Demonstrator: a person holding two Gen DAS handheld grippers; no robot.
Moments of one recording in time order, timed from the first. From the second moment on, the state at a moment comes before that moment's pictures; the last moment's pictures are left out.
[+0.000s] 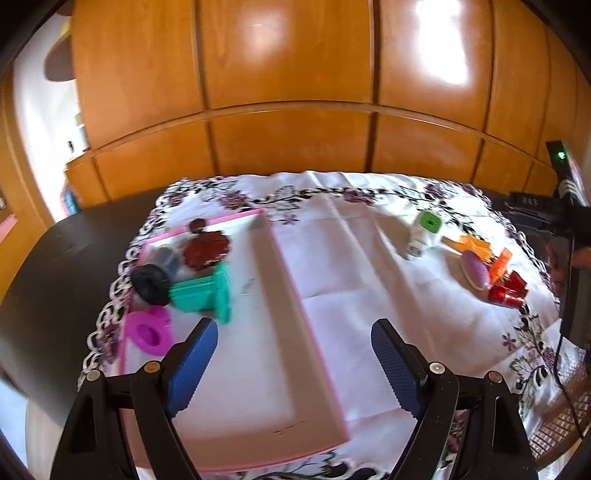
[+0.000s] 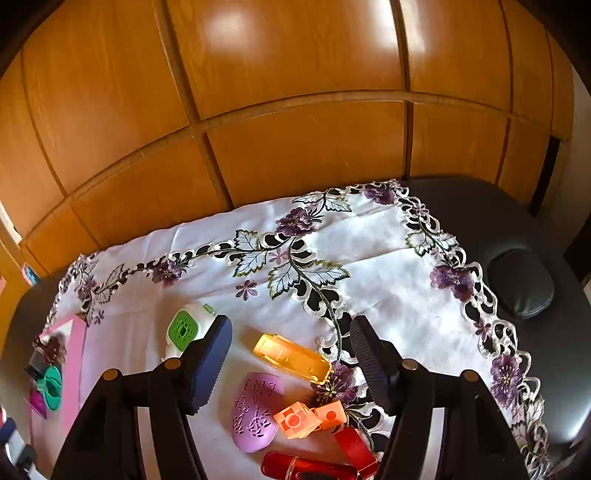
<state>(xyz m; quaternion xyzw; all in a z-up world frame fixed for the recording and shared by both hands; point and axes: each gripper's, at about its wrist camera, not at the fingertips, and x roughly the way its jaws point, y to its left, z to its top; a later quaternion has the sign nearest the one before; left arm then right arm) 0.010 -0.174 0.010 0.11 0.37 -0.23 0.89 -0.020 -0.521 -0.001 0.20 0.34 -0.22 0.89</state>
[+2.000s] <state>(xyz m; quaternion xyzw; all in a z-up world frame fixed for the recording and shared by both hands) 0.107 -0.384 -0.069 0.16 0.44 -0.34 0.82 -0.026 -0.565 -0.030 0.32 0.38 -0.23 0.84</state>
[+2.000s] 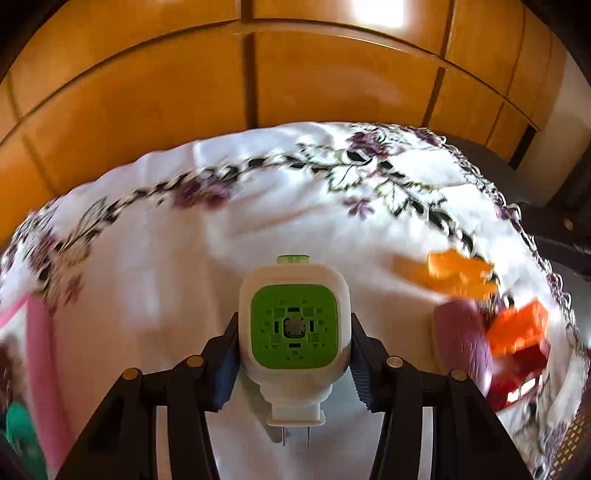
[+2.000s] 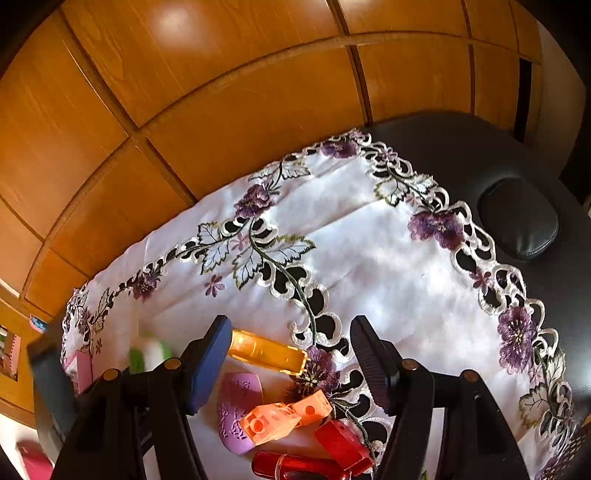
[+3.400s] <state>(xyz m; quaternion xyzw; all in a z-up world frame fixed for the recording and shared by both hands) 0.019 -0.276 -0.081 0.12 0.38 -0.32 0.86 0.014 -0.490 -0.048 0.21 0.47 -0.07 0.85</state>
